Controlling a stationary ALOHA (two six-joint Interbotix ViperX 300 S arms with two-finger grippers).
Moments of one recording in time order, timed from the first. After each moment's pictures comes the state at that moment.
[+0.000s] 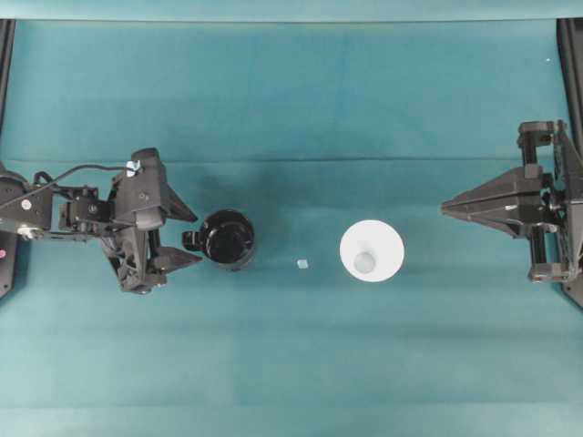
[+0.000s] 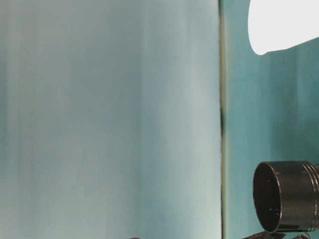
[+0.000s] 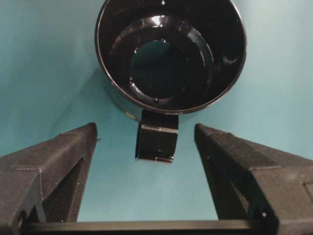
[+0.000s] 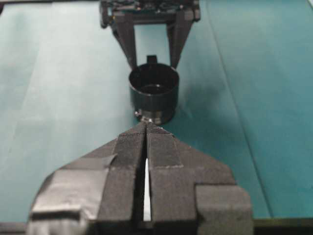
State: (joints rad) left arm 0.06 -0.13 1.05 0.01 -0.19 -0.13; right arm -0.03 -0.88 1.15 0.01 -0.04 0.02
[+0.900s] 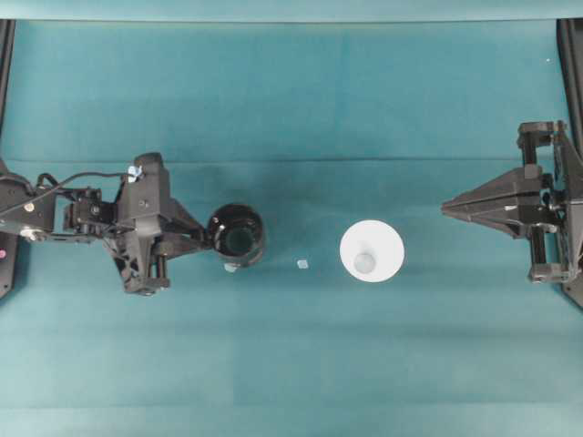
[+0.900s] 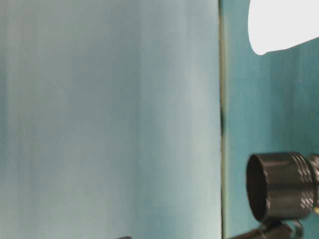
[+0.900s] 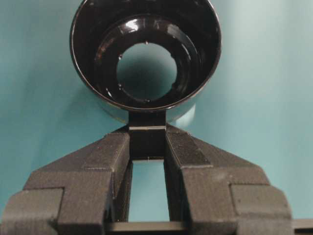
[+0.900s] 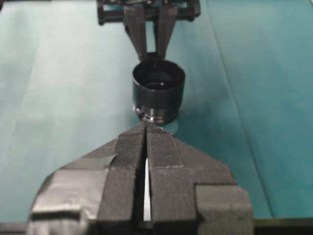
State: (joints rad) left arm 0.05 -0.13 1.03 0.01 -0.25 -0.08; right arm -0.03 -0.88 1.15 0.01 -0.03 0.02
